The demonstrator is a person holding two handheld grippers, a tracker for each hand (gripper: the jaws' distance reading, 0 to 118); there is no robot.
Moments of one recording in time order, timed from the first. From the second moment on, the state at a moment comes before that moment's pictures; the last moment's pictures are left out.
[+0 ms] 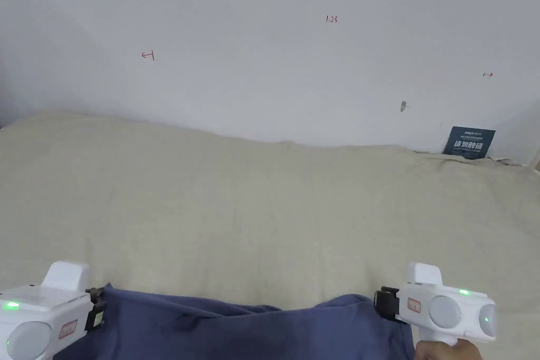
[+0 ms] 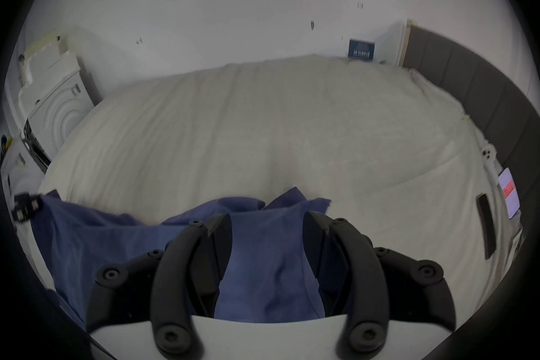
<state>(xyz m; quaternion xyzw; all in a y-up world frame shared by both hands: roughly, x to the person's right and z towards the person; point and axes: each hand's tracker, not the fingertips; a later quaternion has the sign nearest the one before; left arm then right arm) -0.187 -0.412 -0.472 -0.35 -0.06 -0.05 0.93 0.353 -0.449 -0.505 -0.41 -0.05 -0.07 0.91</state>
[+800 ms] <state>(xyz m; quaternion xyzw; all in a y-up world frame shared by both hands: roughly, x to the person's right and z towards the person) -0.196 -0.359 -0.468 -0.31 -0.05 -0.02 0.95 0.342 -0.383 -0.447 -0.30 -0.02 -0.03 0.95</state>
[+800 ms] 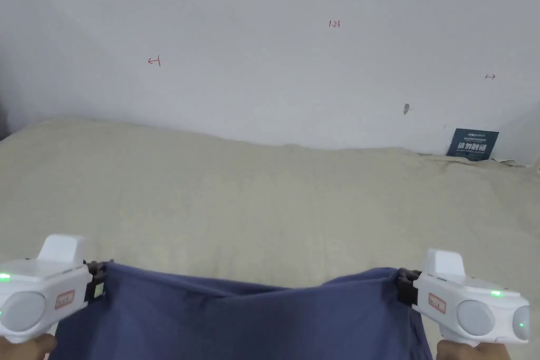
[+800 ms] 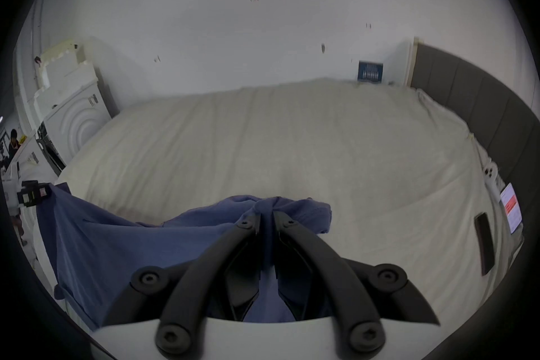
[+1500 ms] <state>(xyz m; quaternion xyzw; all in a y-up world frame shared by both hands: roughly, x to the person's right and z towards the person) -0.211 -0.172 -0.549 -0.18 -0.04 -0.01 0.98 0.321 -0.153 -0.506 -0.14 -0.03 0.02 0.99</state>
